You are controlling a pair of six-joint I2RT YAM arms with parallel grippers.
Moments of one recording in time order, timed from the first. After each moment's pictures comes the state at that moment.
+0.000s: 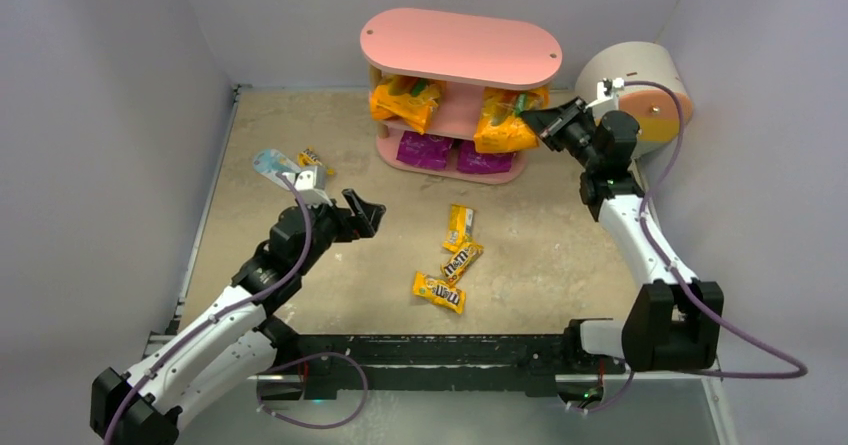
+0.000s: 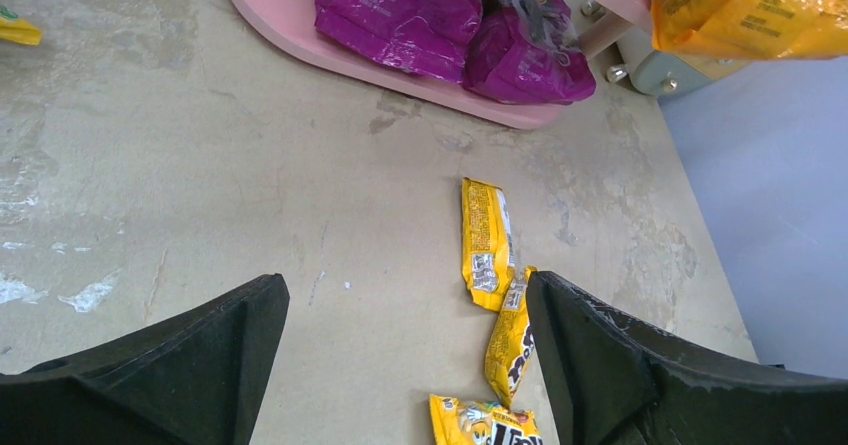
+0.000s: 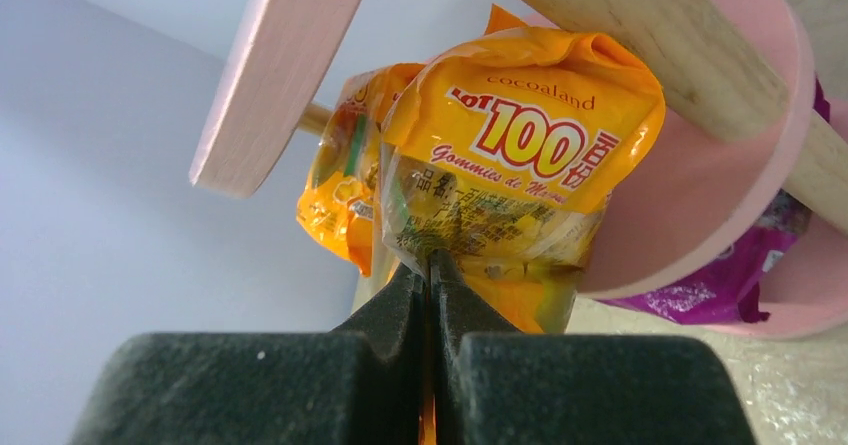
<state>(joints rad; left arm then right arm) -0.60 0.73 0.51 -0.04 -0.15 -0.62 0.02 1.26 0.93 0.26 -0.46 0.94</state>
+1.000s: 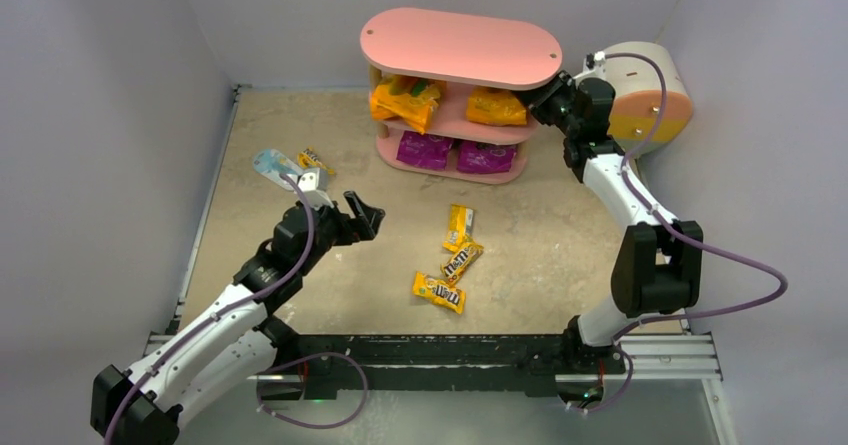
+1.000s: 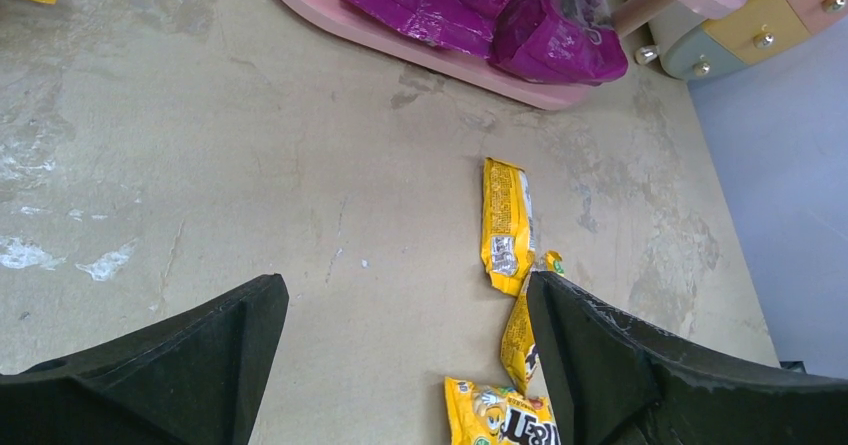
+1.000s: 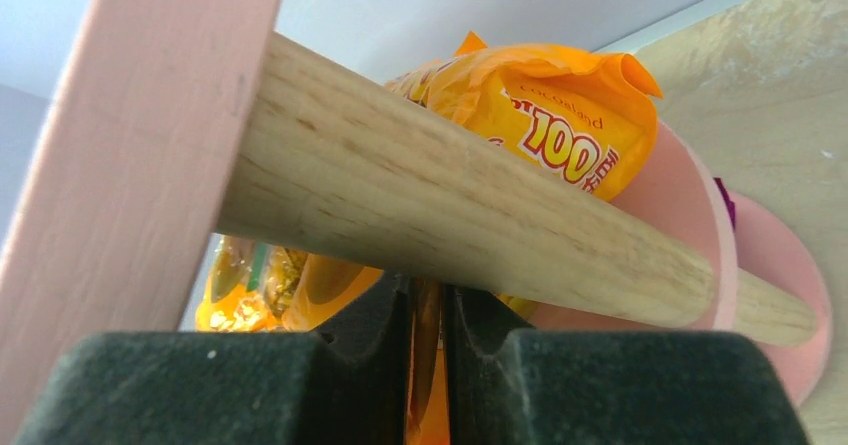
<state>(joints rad) -0.60 0.73 0.51 -0.09 -0.16 -0.64 0.07 1.58 1.20 0.21 -0.28 0.85</state>
